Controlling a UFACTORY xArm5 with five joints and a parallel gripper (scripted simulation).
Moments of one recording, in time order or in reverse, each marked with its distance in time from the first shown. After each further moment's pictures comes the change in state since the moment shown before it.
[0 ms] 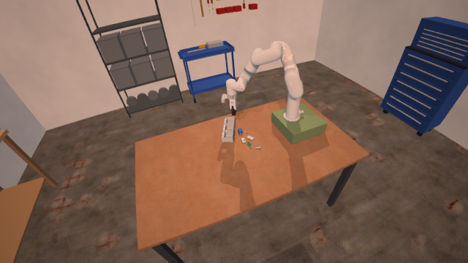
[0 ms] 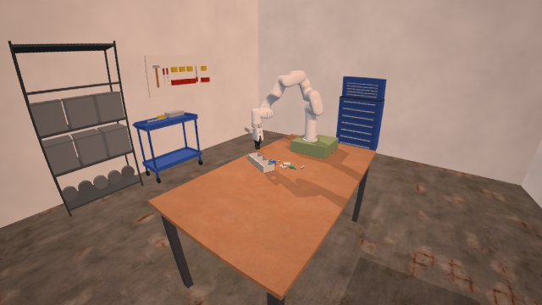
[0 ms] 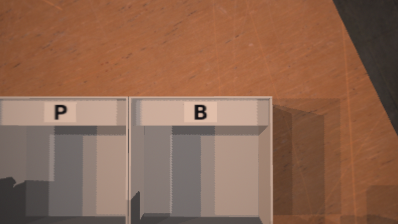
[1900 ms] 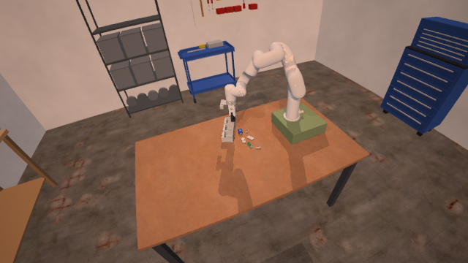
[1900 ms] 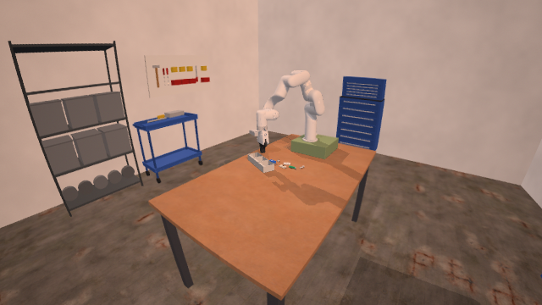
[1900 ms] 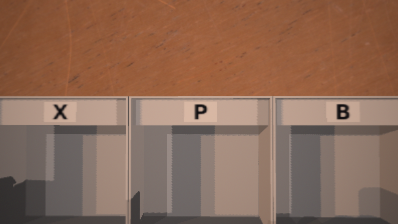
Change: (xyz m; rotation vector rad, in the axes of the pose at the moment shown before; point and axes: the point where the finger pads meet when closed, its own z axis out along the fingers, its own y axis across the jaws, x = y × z) arm 0.001 -0.084 0.001 0.000 -0.003 0.000
